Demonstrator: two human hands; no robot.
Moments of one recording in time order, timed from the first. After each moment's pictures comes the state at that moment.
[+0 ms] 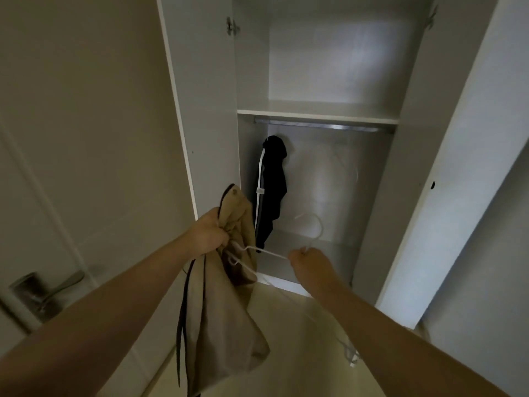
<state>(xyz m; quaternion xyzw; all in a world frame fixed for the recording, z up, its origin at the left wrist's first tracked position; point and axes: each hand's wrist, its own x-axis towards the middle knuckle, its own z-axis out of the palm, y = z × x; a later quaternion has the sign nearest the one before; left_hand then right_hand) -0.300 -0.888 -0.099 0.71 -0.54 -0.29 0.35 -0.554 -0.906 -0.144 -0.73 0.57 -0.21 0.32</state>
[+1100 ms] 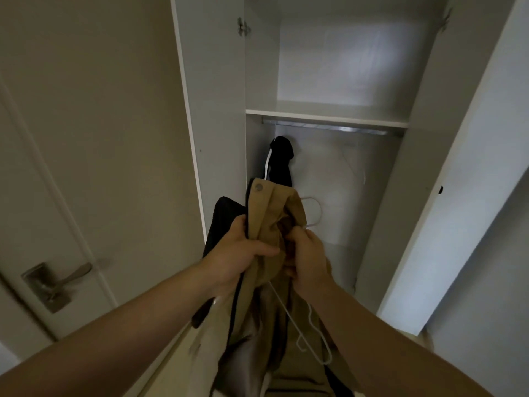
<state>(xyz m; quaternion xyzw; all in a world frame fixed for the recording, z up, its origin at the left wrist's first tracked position) -0.390 -0.815 -0.076 0.52 -0.42 -0.51 0.54 -0.524 -0.884 -0.115 -0.47 0.40 -0.47 0.63</state>
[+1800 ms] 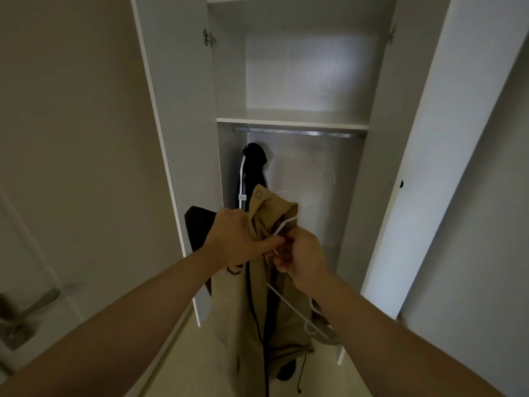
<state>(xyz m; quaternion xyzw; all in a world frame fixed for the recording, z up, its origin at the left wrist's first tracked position) -0.379 -0.878 -0.080 0.57 -0.75 0.04 0.32 -0.546 -0.884 -0.100 -0.46 0.42 -0.45 0.65</state>
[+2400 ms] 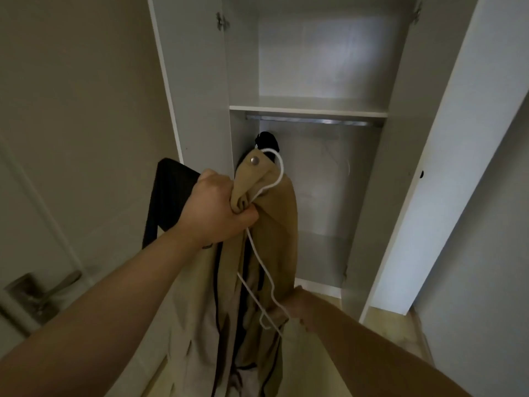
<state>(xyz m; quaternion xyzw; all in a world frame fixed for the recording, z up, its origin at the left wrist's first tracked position) -0.338 -0.840 -0.039 0.50 -0.76 0.16 0.38 -0.536 -0.866 -0.177 -0.66 0.54 0.06 0.51</state>
